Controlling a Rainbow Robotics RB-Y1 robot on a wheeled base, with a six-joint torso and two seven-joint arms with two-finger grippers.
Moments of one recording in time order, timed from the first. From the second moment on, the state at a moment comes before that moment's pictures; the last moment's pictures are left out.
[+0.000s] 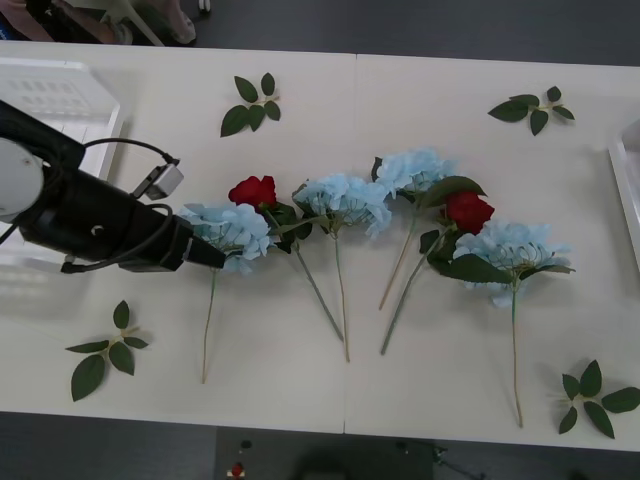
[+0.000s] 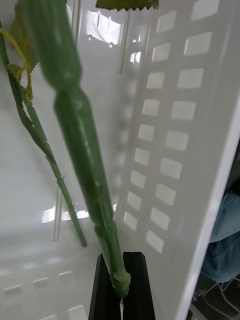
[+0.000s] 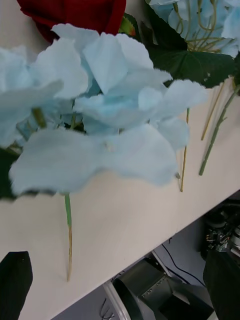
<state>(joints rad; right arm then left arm) -0.78 -1.19 0.83 -0.57 -1.19 0.74 1.94 -0.53 0.95 -0.49 -1.69 1.47 1.21 -1.31</state>
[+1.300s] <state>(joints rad) -0.05 -1.33 0.27 -2.02 -1.24 1.06 1.09 -0.76 0.75 -0.71 -1.41 1.15 1.17 -1.22</state>
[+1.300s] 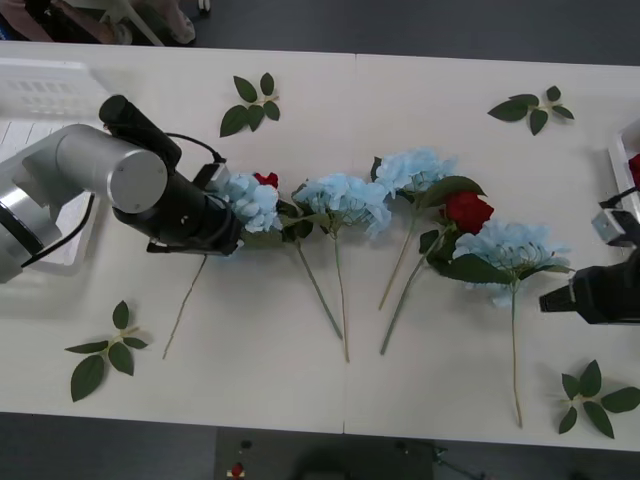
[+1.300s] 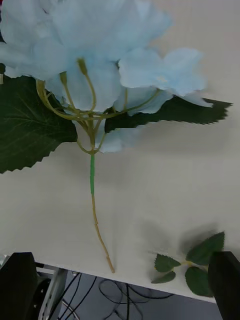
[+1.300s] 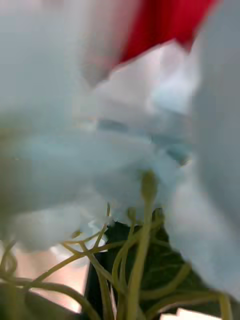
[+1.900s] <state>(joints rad) -0.24 -1.08 0.62 -1.91 -0.79 1.02 0.93 -0.76 1.11 -0.21 -1.75 1.06 1.63 -1.56</state>
